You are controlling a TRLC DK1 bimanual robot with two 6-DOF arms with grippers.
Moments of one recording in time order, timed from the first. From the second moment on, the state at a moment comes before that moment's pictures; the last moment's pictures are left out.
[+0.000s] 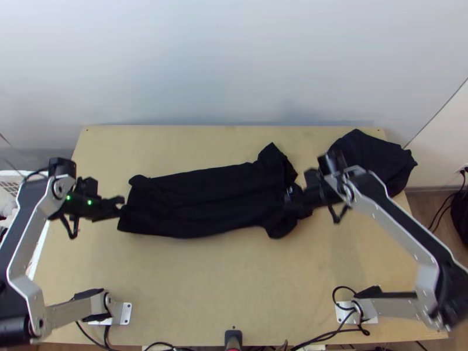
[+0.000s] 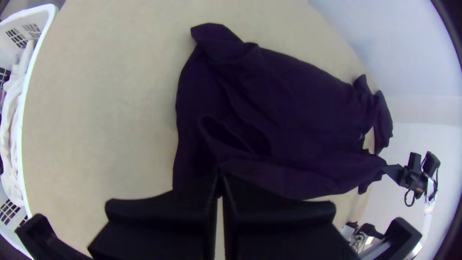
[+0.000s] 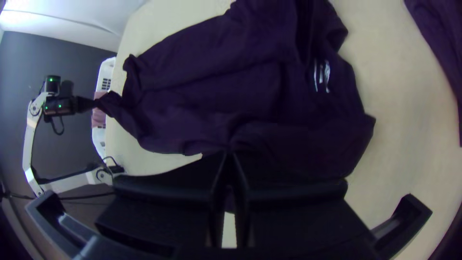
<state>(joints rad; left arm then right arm) 0.24 1.33 1.10 -1.12 0.36 -0.05 0.37 1.46 1.15 -0.80 -0.48 0.34</state>
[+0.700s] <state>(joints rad) 0.26 1.73 1.42 -0.82 0.36 -0.26 0.28 1.98 1.69 -0.77 -0.48 0.43</state>
